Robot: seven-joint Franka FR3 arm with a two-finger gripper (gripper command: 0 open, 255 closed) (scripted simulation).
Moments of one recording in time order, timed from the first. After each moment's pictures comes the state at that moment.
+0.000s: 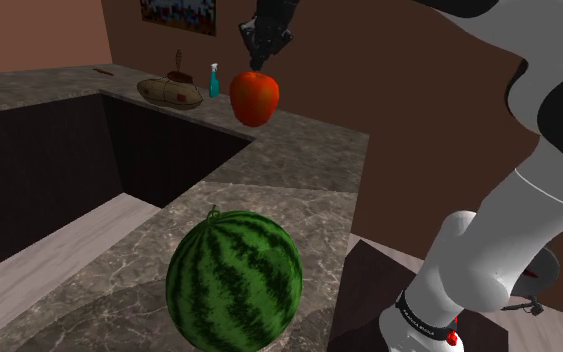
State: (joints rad) arm 0.16 -0.15 0.13 -1.53 -0.20 1.75 0.49
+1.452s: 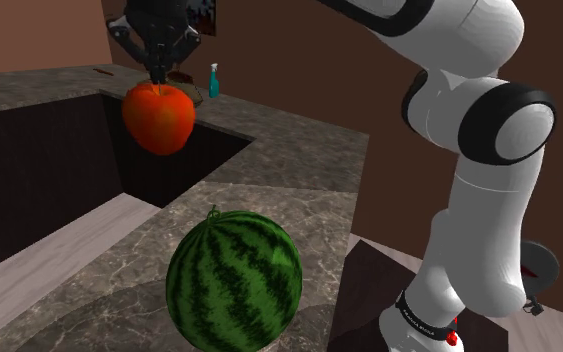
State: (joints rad) arm 0.44 0.30 0.35 -0.99 -0.46 1.53 0.88
